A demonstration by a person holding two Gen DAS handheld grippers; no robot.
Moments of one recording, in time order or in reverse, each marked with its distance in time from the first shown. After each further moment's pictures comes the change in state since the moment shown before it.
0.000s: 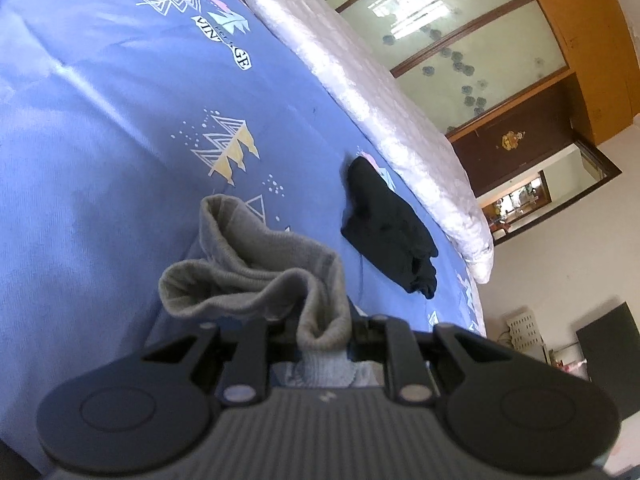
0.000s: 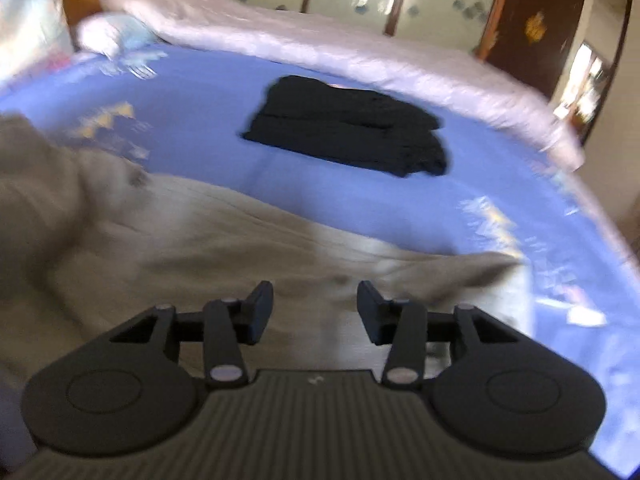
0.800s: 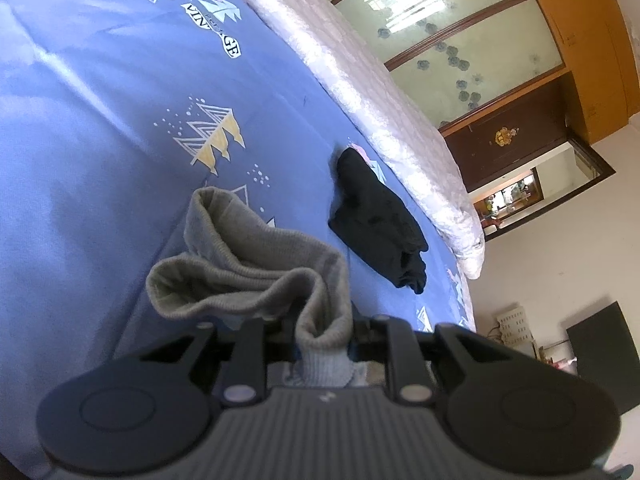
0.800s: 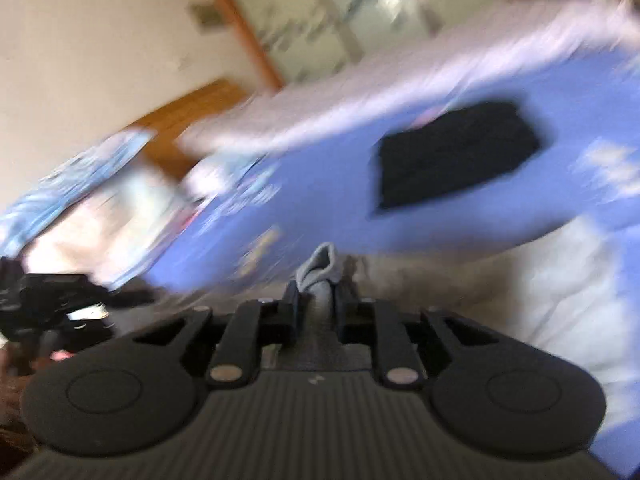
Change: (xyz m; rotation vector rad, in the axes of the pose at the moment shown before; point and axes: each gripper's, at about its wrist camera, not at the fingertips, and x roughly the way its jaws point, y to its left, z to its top) left arm 0.015 -0.004 0.001 -0.014 0.025 -0.032; right arm -0.011 -0.031 0.031 0.497 -0.089 0.672
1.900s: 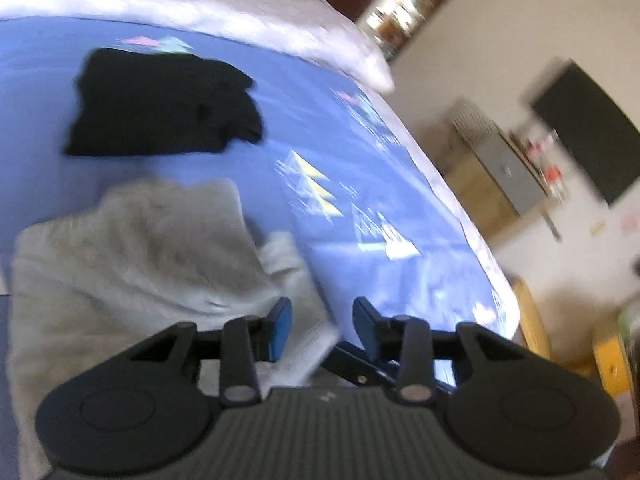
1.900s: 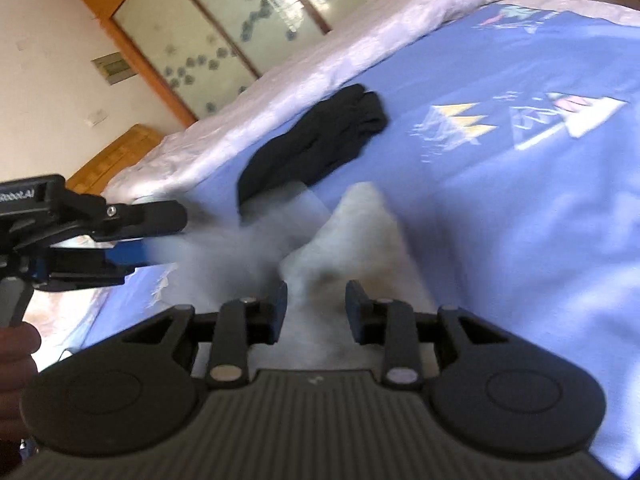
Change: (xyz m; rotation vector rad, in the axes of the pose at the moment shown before) left arm 0.179 -0.229 -0.125 0.573 0.403 -0.077; right arm -0.083 -0.091 -0.039 0.233 -0.137 -0.226
